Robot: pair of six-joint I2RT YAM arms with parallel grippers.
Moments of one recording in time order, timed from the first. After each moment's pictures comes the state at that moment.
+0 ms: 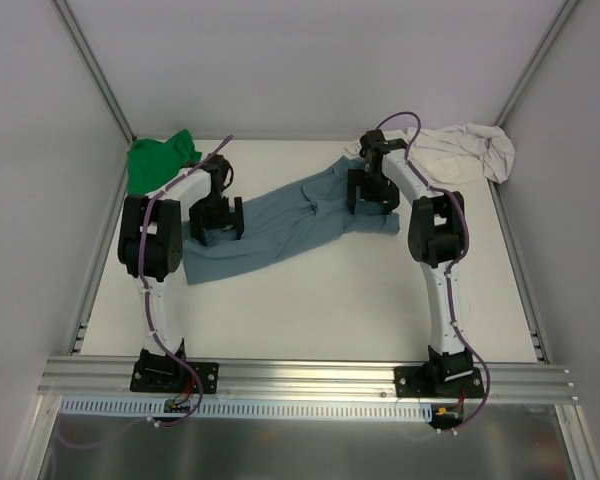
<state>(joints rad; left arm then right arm) -0.16 2.11 1.58 -0.94 -0.04 -0.31 0.29 2.41 2.12 -1.08 0.08 0.29</state>
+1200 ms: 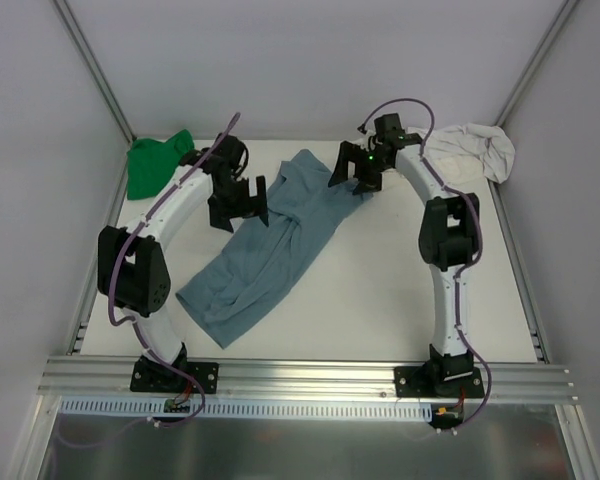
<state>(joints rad) -0.33 1.77 1.52 -1.03 0.16 -0.47 0.25 2.39 2.15 -0.80 -0.51 0.31</state>
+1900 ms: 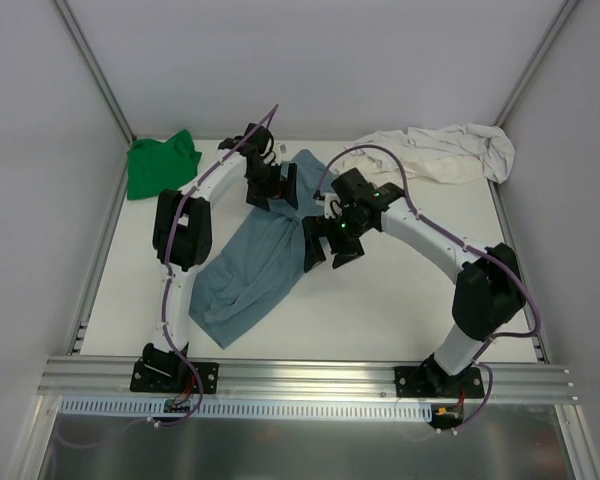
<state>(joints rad) -0.33 2.31 2.02 -0.88 0.38 -0.25 0.63 1.69 1.39 -0.91 -0.47 0.31</state>
